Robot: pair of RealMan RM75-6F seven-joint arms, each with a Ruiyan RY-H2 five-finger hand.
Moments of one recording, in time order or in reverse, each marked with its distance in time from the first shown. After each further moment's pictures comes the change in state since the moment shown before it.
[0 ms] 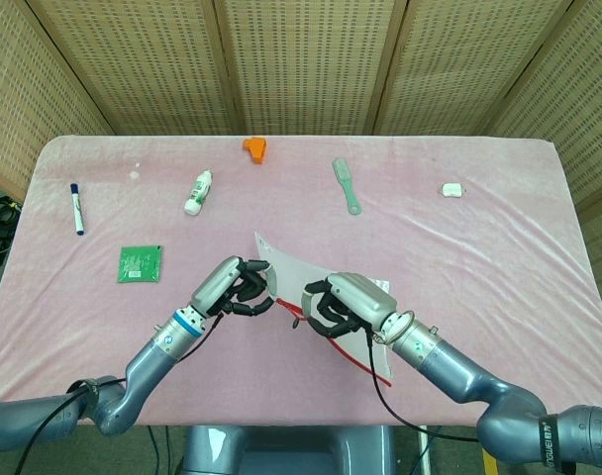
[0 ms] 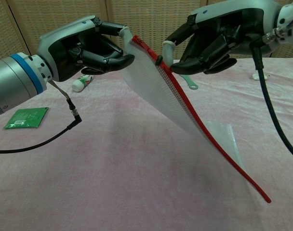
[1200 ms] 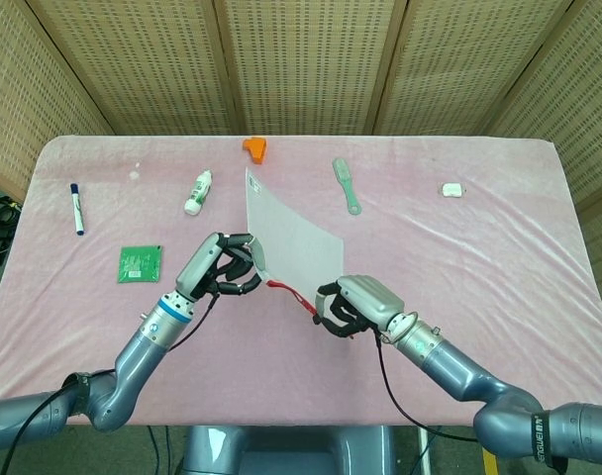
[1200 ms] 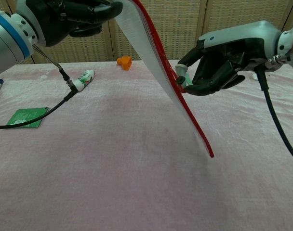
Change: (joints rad) left arm 0.010 0.068 -0.092 -0.095 -0.044 0.049 -0.028; right arm 0.008 -0.036 -0.063 0.055 0.059 0.010 -0.116
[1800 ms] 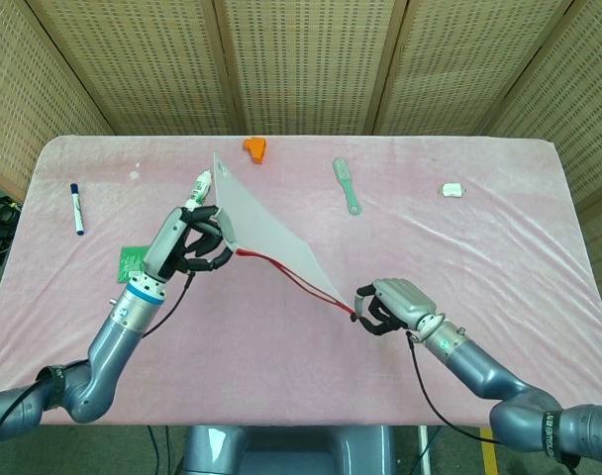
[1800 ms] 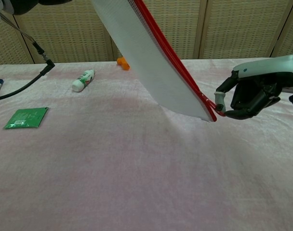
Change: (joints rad) left arm 0.031 0.118 -0.059 -0.033 -0.034 0.027 -0.043; right arm -0.054 -0.001 -0.102 0.128 -0.015 -0.025 -0.044
